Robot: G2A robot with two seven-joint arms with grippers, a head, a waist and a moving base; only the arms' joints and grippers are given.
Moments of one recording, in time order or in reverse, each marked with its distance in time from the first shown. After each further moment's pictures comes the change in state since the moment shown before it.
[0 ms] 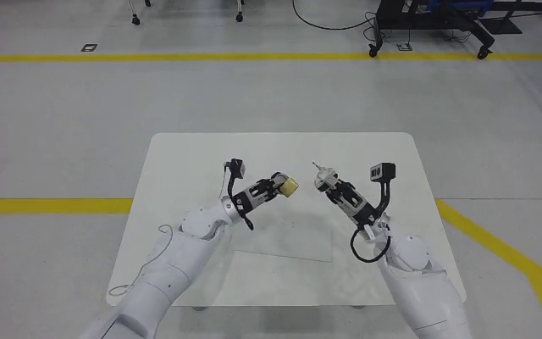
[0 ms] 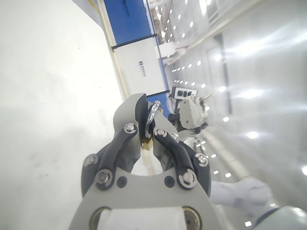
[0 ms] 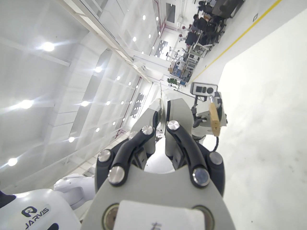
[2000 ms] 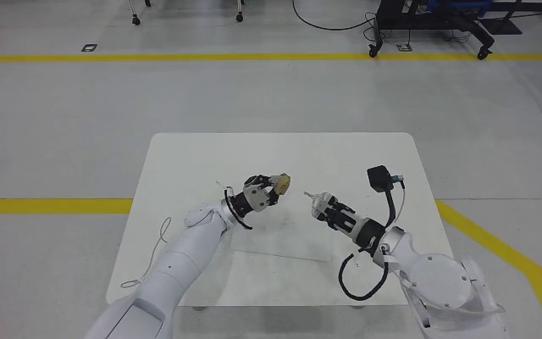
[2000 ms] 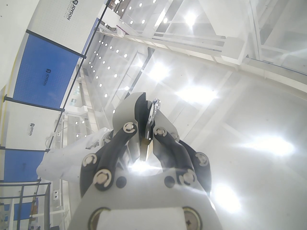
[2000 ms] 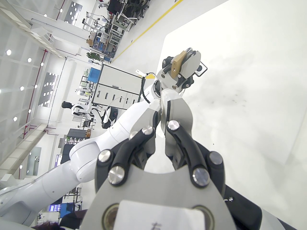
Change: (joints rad) left arm -0.083 -0.109 -0.029 0.264 -0.536 0.519 -0.422; right arm -0.181 0.056 0.106 -0.681 -0.529 0.808 0.226
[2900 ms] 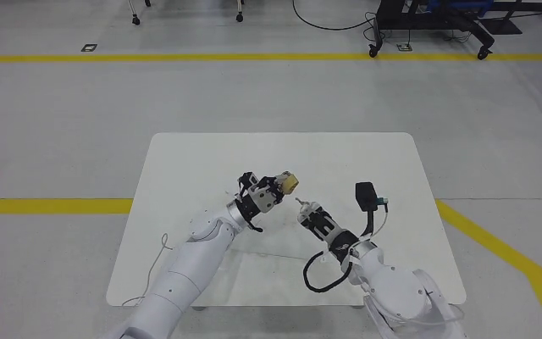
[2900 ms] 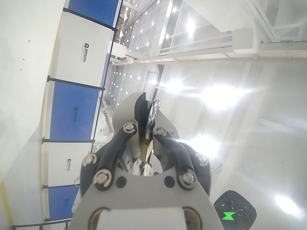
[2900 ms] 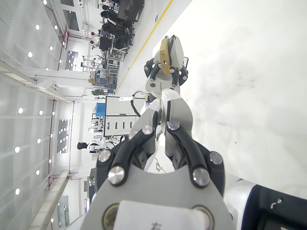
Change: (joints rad) left arm 0.188 0.046 -0.079 -0.378 0.243 -0.175 0.332; right arm -0.008 -0.053 -0.233 -0.006 0.074 0.305 -0.410
